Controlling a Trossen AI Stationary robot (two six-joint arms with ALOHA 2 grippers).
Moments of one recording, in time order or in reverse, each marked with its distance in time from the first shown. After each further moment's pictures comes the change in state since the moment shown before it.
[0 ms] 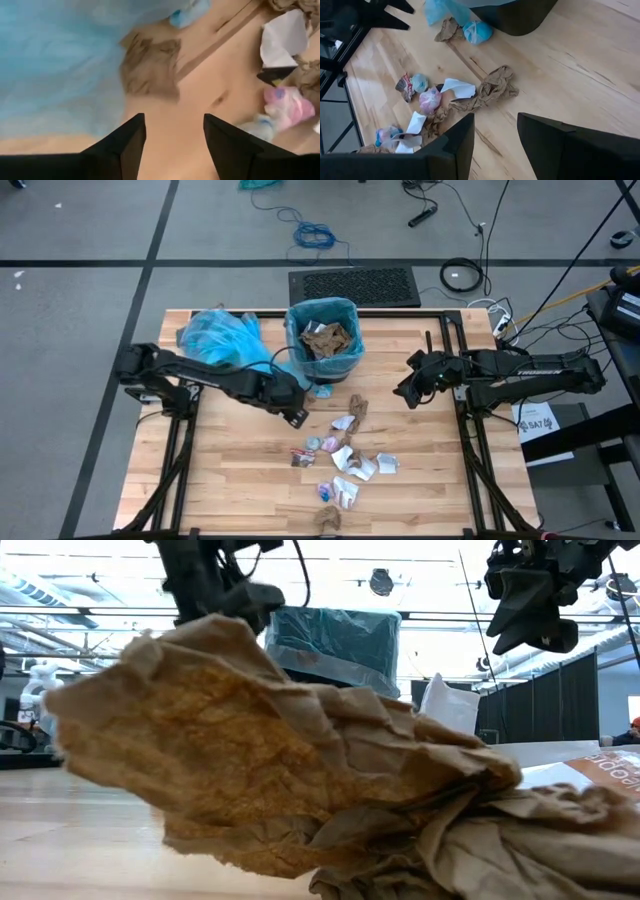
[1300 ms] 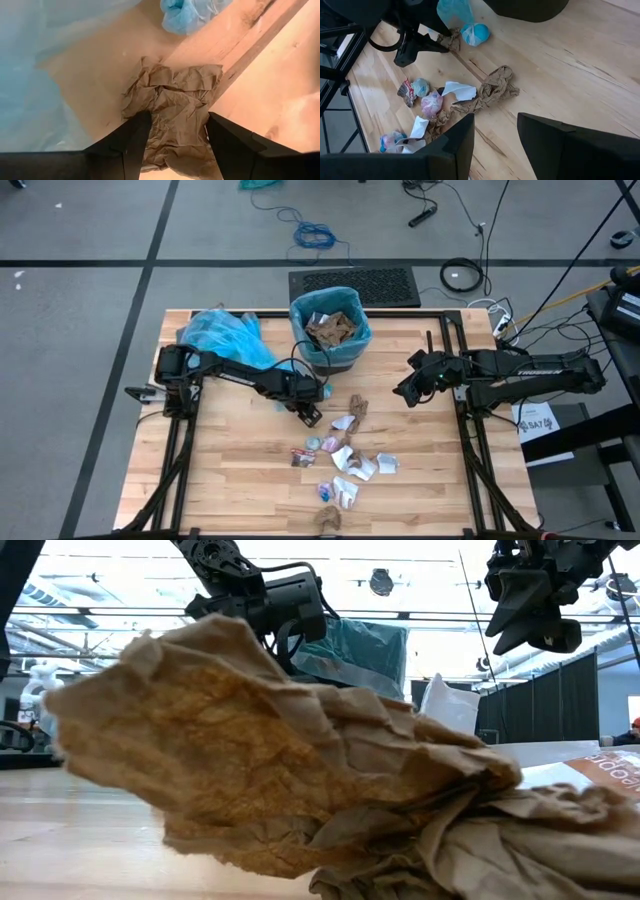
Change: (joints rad) left arm 0.108 0.283 0.029 0.184 0.144 0.220; right arm -0.001 0.000 0.000 0.000 0.008 0.056
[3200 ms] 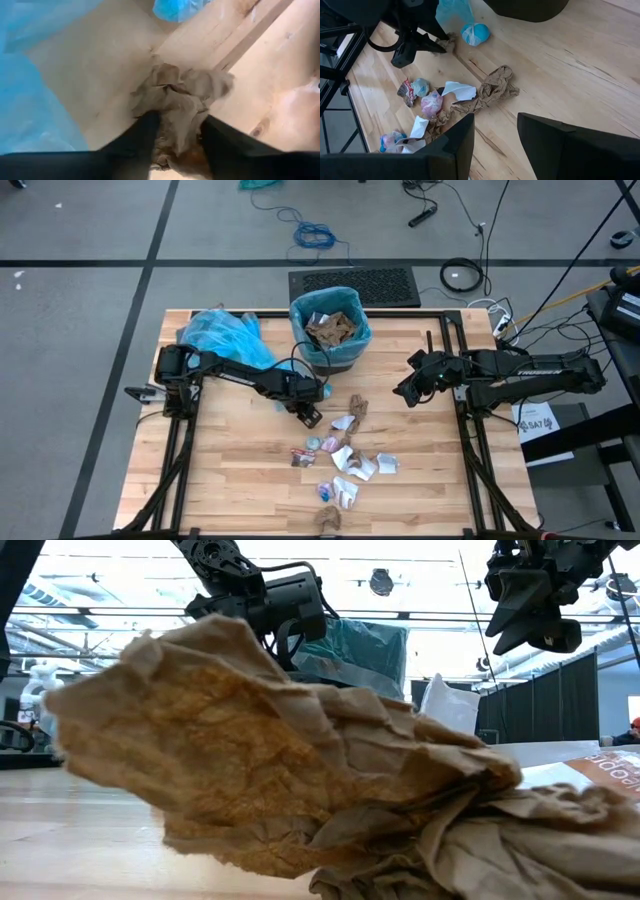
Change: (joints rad) left arm 0.000 -0.001 0.001 -0.005 0.044 -0.019; right arm 0.000 0.000 0.000 0.000 0.000 0.000
